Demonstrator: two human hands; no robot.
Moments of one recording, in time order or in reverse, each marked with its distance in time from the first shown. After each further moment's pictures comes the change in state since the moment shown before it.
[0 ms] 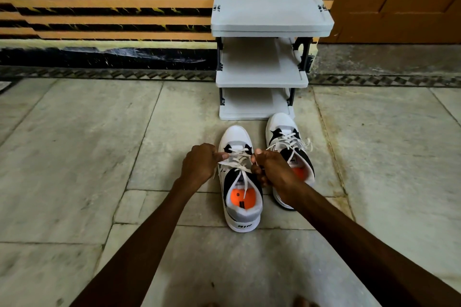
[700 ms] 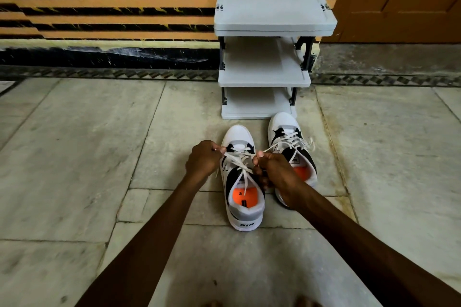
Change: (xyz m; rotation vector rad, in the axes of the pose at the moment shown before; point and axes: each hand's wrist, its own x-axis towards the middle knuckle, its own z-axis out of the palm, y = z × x) left_hand 0.002 0.005 0.004 -0.268 0.055 -0.187; right_hand -0.004 0.005 0.000 0.005 0.001 -0.002
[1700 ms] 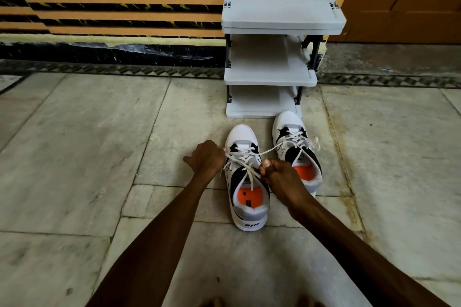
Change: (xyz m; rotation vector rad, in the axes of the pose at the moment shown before) left_hand 0.003 0.008 0.009 0.355 0.086 -0.207; right_hand -0.018 0.014 0.005 -0.285 0.151 -0.172
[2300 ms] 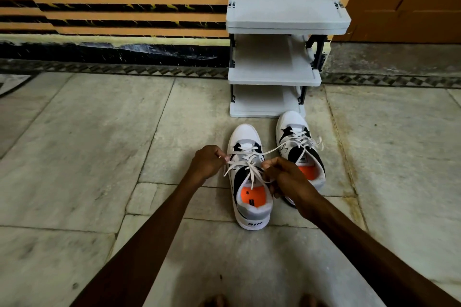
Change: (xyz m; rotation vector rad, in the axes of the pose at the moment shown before) left_hand -0.001 -0.033 -0.009 -0.297 -0.199 0.232; right_hand 0.006 0.009 -0.008 0.127 -0.125 0.139
